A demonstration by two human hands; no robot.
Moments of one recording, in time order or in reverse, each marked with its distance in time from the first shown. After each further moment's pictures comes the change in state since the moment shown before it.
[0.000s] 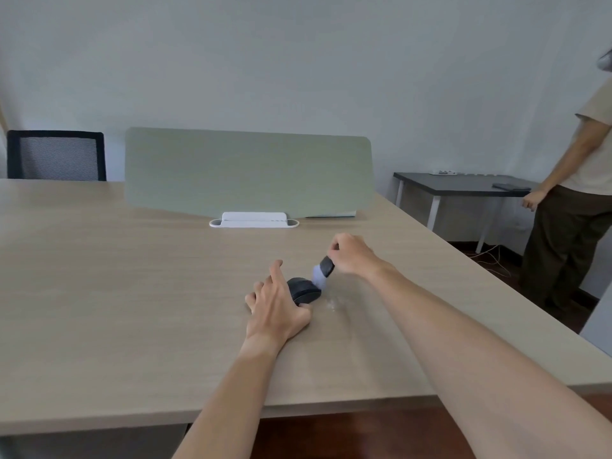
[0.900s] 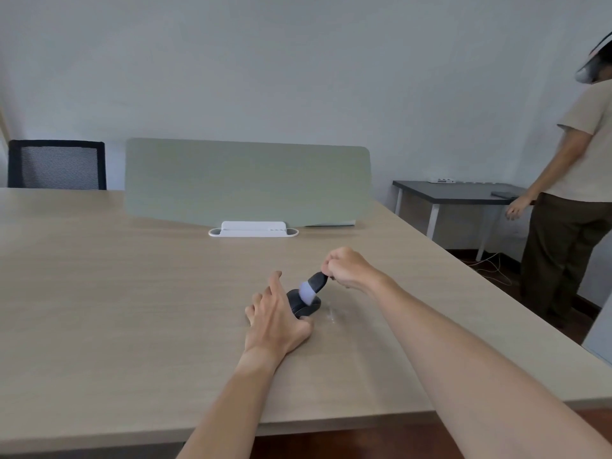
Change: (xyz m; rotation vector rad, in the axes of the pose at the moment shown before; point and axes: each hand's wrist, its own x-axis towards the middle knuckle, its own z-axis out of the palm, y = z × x) left_hand -0.001 0.002 -0.003 -0.052 -0.020 -0.021; right_hand -0.002 -0.001 -0.001 0.314 -0.145 0.048
